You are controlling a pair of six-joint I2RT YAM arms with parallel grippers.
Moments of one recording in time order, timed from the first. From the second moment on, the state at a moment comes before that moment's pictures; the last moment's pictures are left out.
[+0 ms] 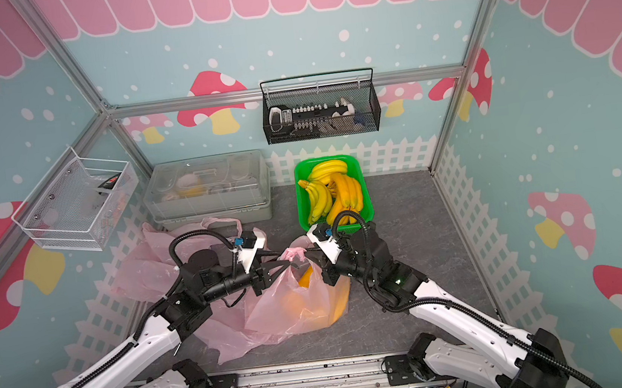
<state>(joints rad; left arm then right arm) -0.64 0.95 0.69 0.08 0.45 -0.13 0.74 0.99 0.79 -0.06 -0.28 -0.01</state>
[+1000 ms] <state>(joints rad) -0.69 0.98 0.64 0.13 0.45 -0.19 0.80 1.09 0.69 0.23 -0.14 0.15</state>
